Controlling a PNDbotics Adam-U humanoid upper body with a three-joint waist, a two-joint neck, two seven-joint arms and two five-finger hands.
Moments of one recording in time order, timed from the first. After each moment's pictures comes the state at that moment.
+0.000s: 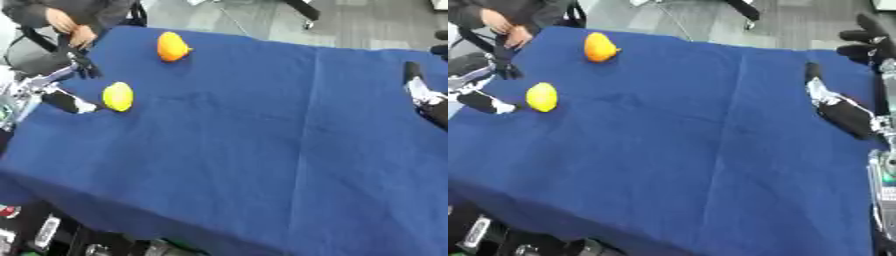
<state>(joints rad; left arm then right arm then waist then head) -0.50 0.77 0.05 -0.89 -0.89 -0.46 -0.07 -0.52 -0.10 0.04 -1.63 0.55 -0.18 0.01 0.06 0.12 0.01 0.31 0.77</state>
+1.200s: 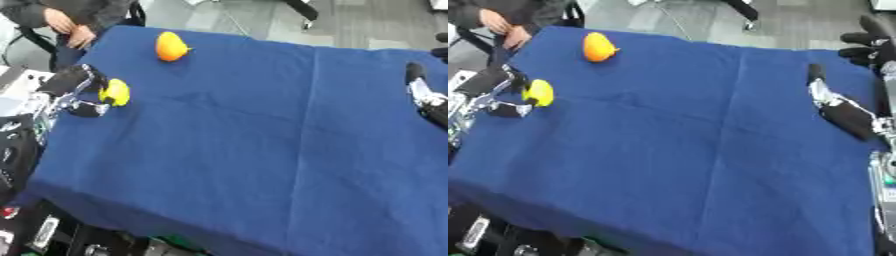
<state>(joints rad) -0.53 0.70 0.06 -0.78 -1.00 -0.39 0.18 -0.52 -0.10 0.04 -1.62 0.53 -0.18 0.01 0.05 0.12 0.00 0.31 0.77</state>
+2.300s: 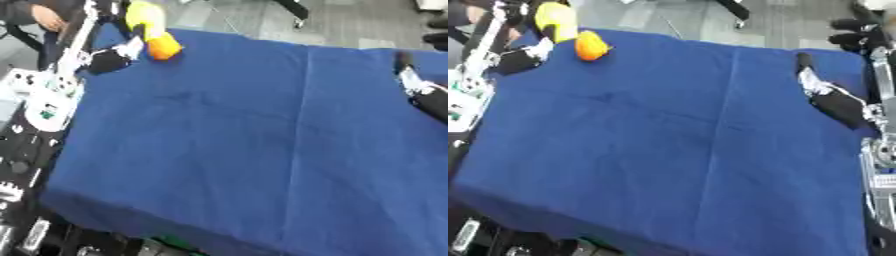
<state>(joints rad) -0.43 0.41 0.13 -1.58 -0.09 -0.22 -0.11 -0.63 -0.10 0.06 -1.60 0.59 -0.21 0.03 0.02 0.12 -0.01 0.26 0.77</state>
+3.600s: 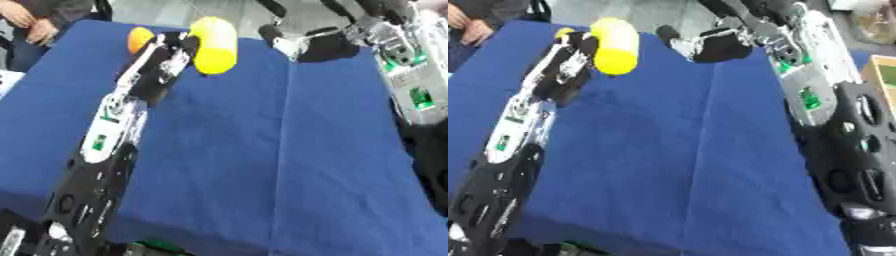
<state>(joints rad) -0.46 0.19 0.02 -1.63 0.35 -0.07 -0.50 -1.00 -0.09 0.28 -1.42 0.89 -0.49 0.15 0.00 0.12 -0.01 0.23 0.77</state>
